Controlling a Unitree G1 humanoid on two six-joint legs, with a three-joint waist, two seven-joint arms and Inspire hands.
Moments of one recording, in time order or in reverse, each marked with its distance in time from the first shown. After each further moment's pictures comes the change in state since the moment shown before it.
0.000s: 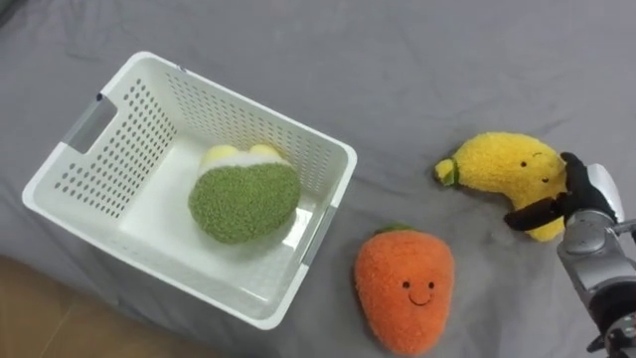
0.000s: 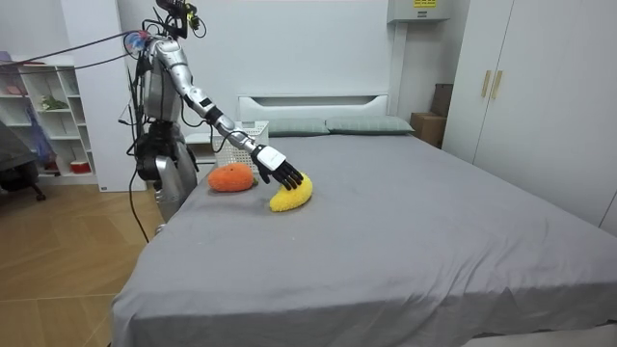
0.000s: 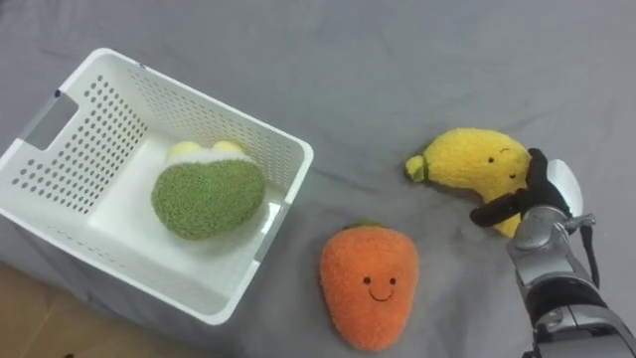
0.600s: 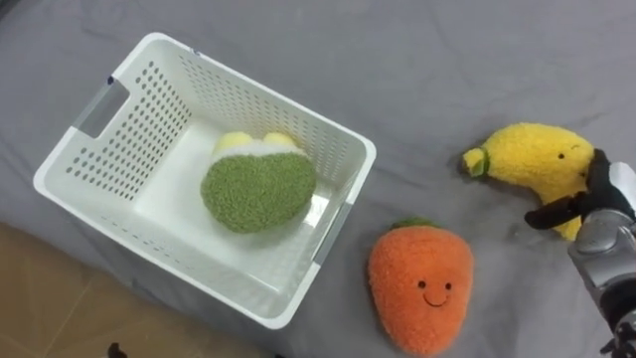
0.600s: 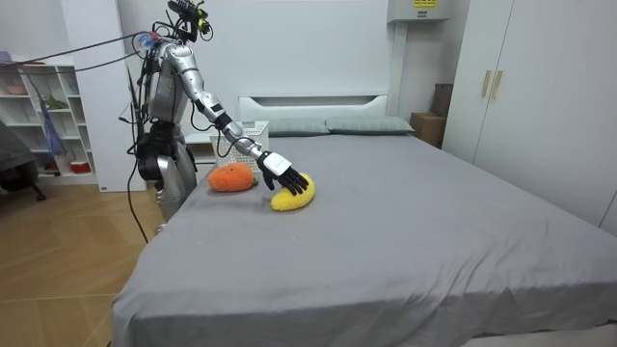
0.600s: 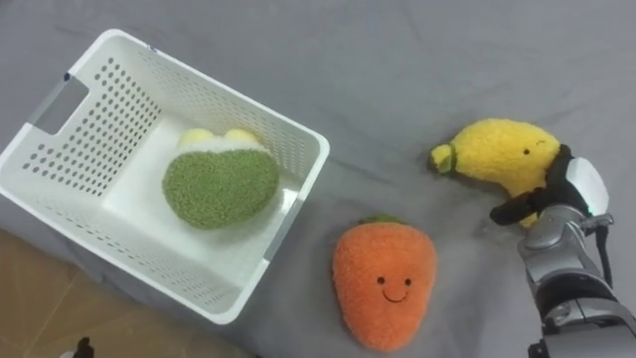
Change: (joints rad) left arm -0.054 0.000 -0.062 0.038 -0.001 -0.022 -0.004; right arm -0.057 -0.028 0.031 0.074 0.004 -0.024 -0.107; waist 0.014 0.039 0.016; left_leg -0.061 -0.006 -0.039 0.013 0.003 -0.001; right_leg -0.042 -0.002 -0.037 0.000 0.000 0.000
